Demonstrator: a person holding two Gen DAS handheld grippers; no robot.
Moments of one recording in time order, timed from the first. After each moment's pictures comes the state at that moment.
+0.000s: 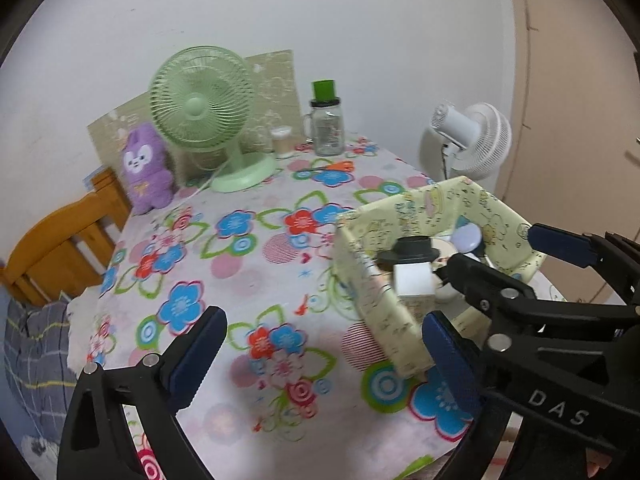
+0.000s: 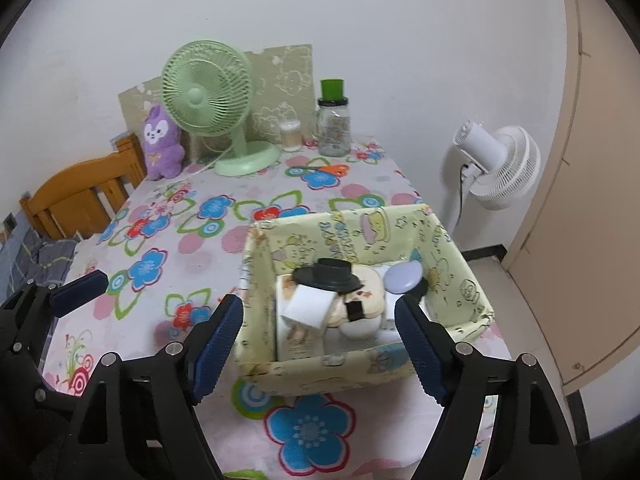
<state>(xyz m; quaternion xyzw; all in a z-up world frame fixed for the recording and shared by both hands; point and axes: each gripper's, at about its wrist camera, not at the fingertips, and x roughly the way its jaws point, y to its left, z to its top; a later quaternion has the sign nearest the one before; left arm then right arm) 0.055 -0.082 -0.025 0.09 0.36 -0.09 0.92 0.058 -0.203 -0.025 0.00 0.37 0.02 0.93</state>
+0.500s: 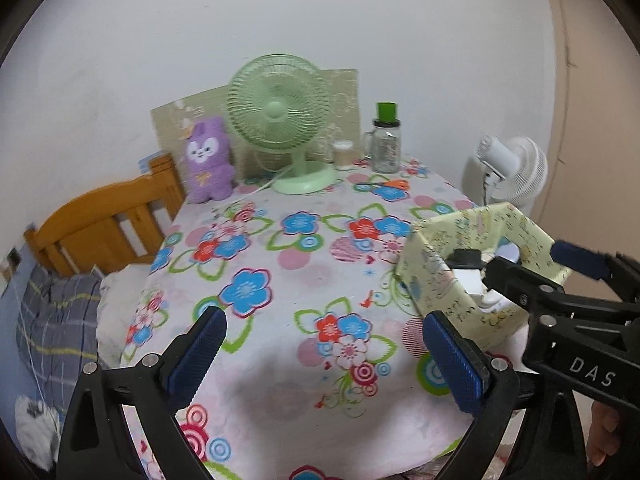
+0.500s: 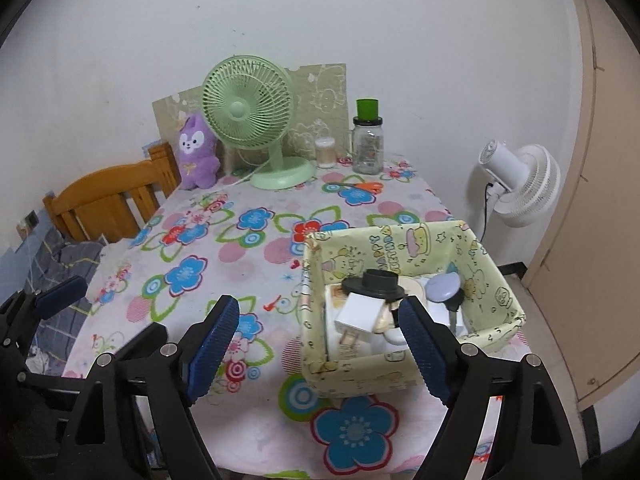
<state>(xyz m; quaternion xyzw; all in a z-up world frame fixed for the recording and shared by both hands) 0.023 -0.020 -0.010 0.04 0.33 -0.02 0.94 0.040 -0.172 -0.016 0.01 0.34 0.06 0.94</state>
